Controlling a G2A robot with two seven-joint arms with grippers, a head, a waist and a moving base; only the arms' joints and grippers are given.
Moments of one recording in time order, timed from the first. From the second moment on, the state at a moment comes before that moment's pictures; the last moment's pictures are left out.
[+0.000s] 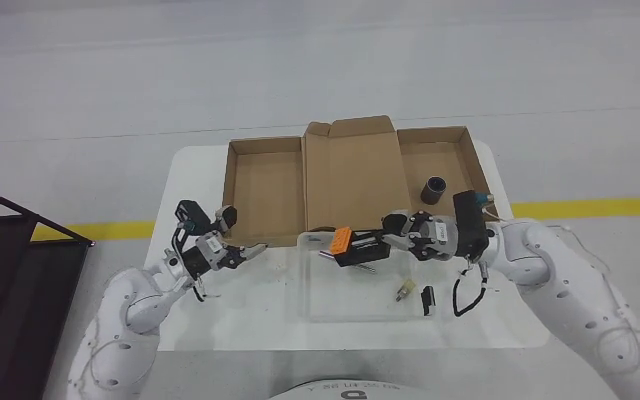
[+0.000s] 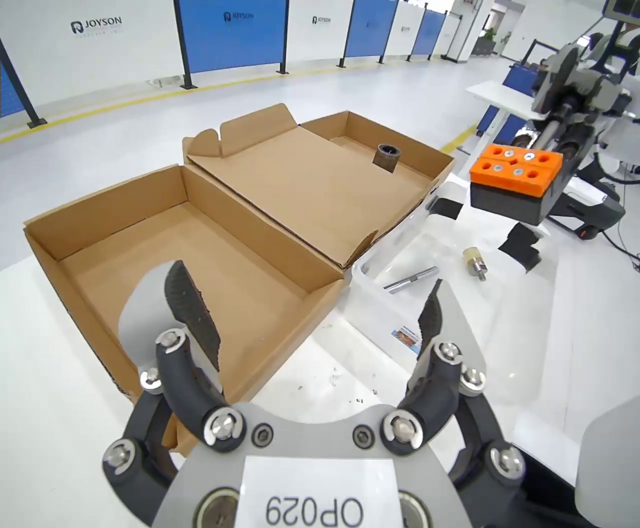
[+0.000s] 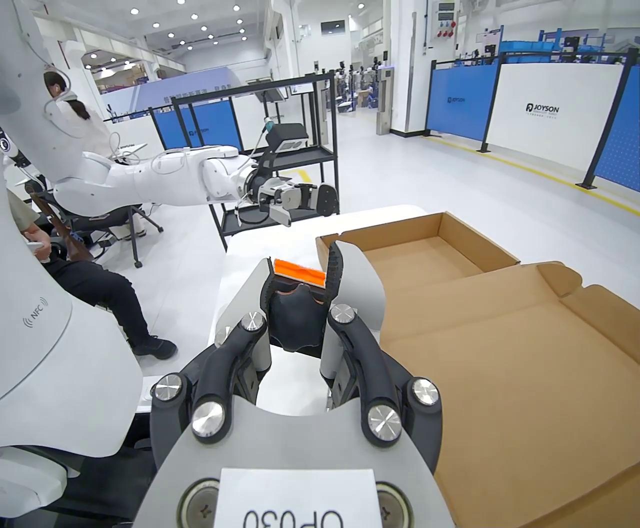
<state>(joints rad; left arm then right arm) 1.73 -1.11 -1.59 -1.76 0.97 -0.80 -0.20 -1.44 -0.74 1.19 -1.76 -0.72 -1.01 -0.08</state>
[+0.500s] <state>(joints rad) 1.76 -1.10 -1.37 -1.85 1.75 -0.70 0.22 -1.43 -0.75 1.21 -1.72 -0.63 -1.01 -0.10</state>
